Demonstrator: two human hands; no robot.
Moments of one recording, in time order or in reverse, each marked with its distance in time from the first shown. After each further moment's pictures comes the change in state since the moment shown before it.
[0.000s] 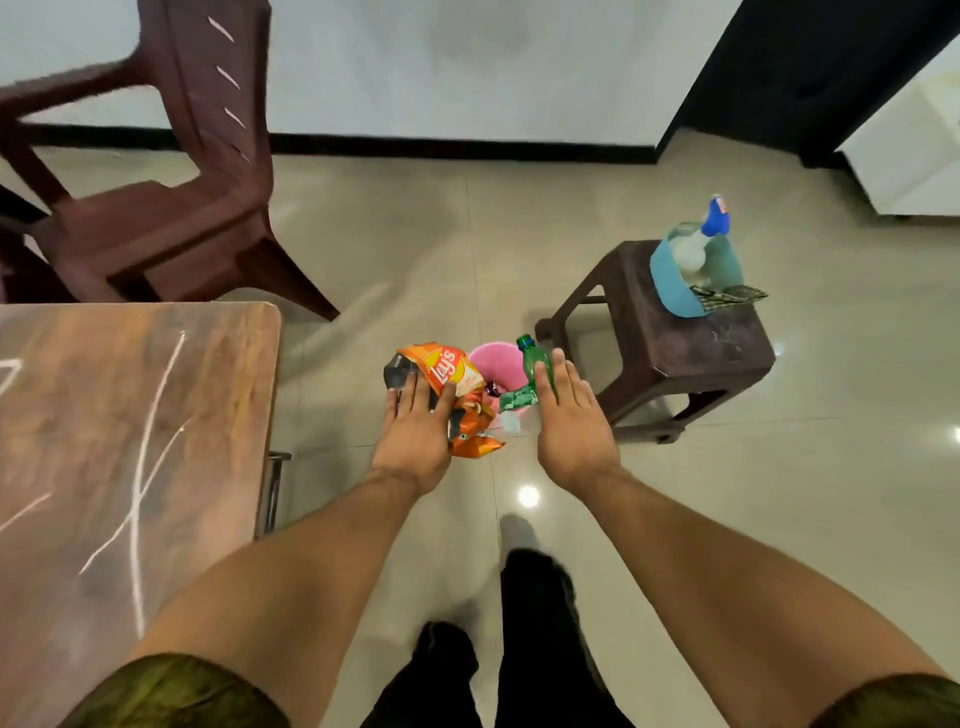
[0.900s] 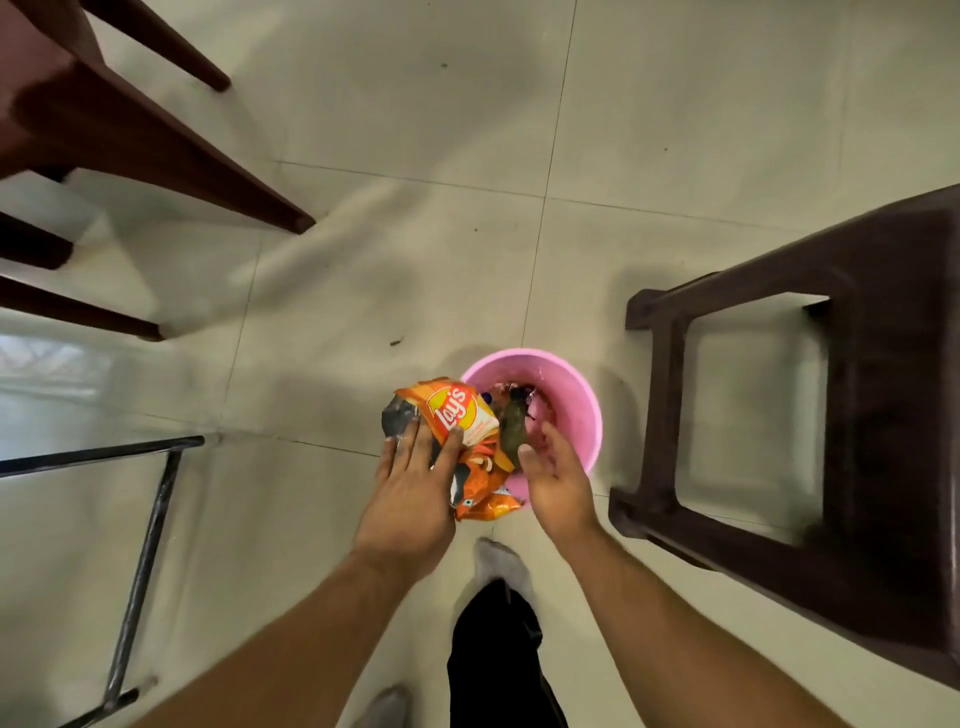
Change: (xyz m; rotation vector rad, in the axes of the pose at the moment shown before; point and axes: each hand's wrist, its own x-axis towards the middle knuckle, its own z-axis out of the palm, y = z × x) left_hand 0.320 -0.033 0.282 -0.095 -0.203 -0.297; right_hand 0.314 0.153 0.347 1.196 -0.364 0.483
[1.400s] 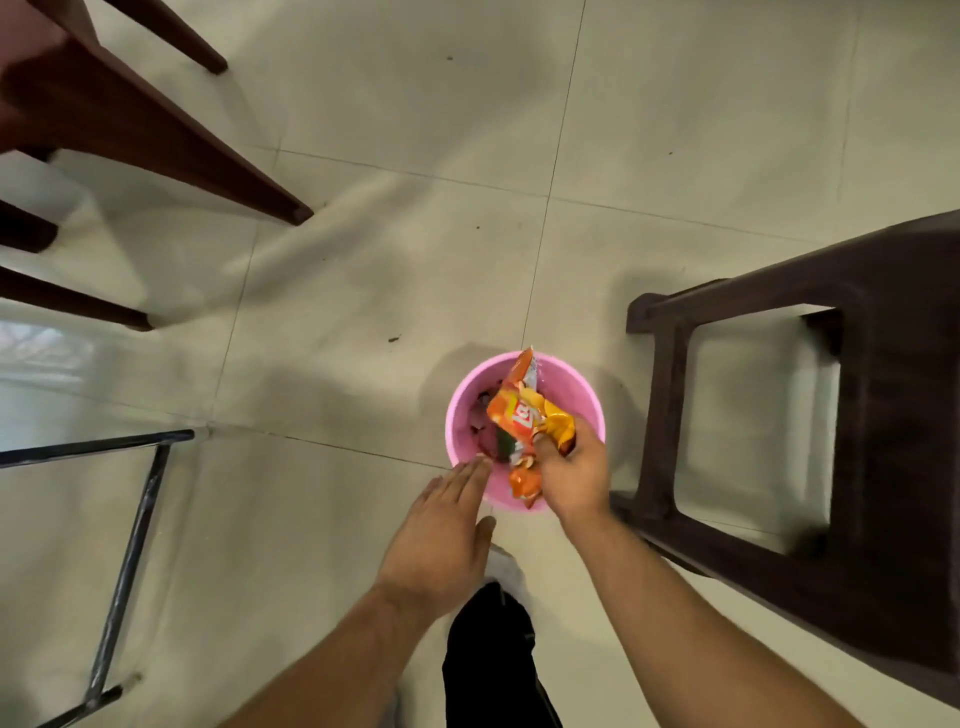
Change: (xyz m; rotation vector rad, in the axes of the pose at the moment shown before) left_hand -0.010 0.015 0.018 -0.235 0.021 0.124; right_hand 0.018 -0.022 0.002 -0.111 0.215 -0.004
